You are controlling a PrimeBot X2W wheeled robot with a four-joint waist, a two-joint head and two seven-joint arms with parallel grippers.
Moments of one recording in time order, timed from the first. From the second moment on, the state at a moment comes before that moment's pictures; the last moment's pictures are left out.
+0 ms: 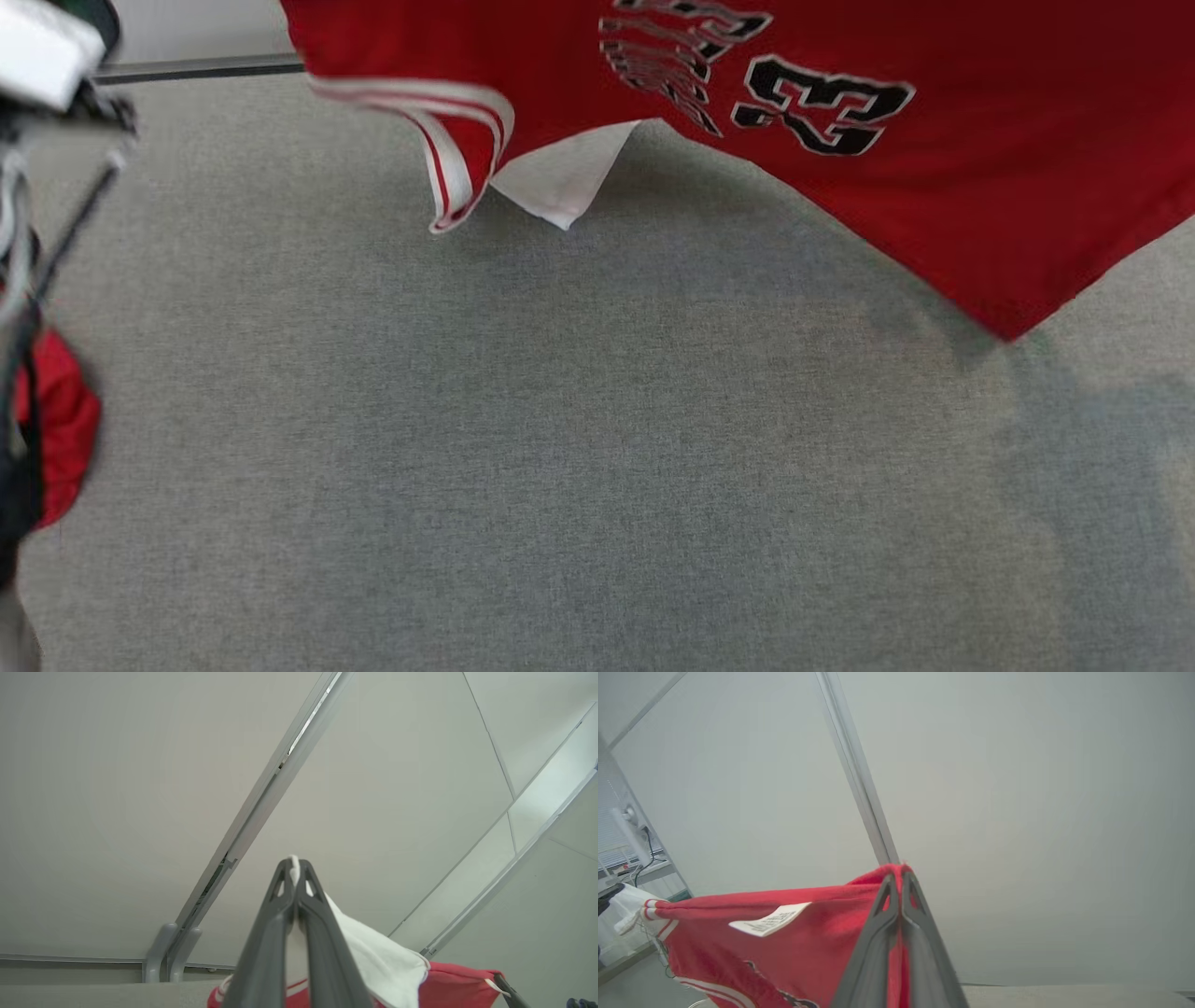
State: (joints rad) left arm -0.81 0.38 -0.13 -0.09 -1.21 0.15 0.35; right arm -0.46 -0.64 -0.11 -0.16 1.08 0.13 0.29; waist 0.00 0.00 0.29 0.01
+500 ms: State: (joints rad) left arm -1.67 0.32 -0.26 0.60 -0.92 -0.01 0.04; right arm -1.49 -0.32 0.01 0.59 0.55 0.13 0.10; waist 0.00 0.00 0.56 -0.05
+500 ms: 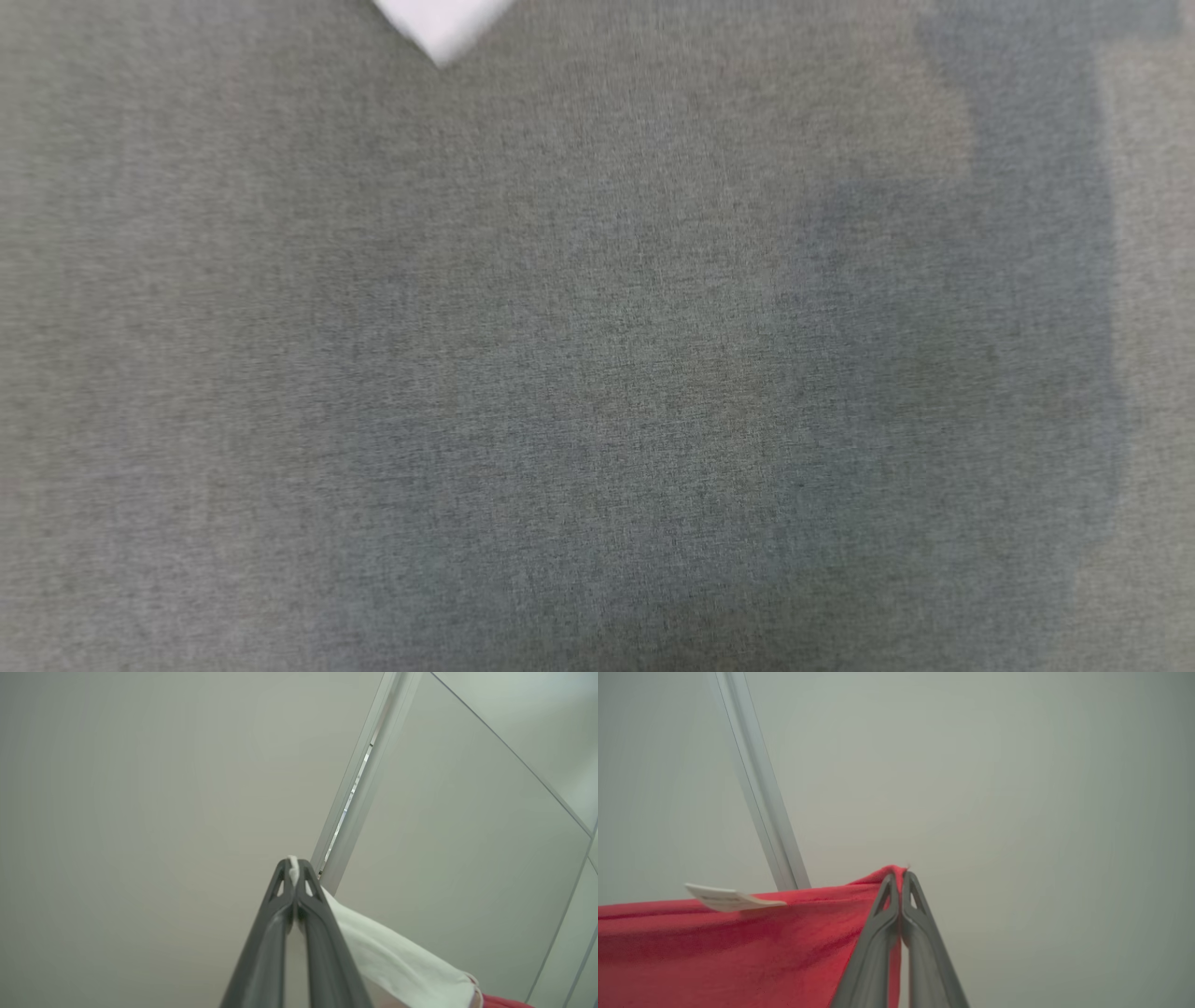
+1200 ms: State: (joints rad) left arm -1.27 0.34 -0.44 0.67 -1.14 -0.13 -0.17; right arm -1.34 -0.40 0.27 0.95 0.48 0.13 -0.19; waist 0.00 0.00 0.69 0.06
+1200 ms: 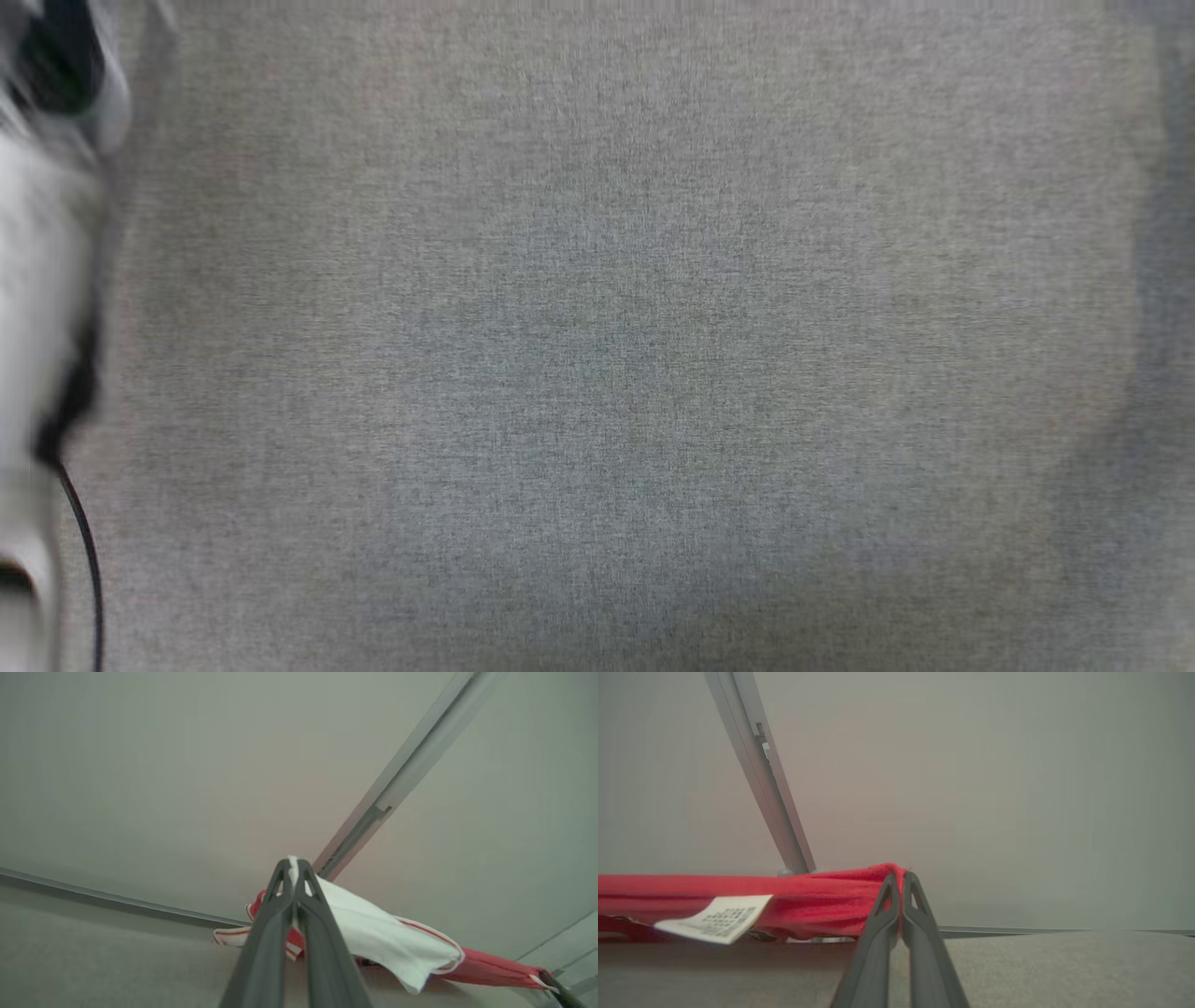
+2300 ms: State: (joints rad) left arm 0.13 0.58 -0.44 -0.35 -1.31 0.28 -0.22; right arm 0.10 -0.32 -0.19 0.04 0.41 0.13 -0.06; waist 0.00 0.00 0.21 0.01
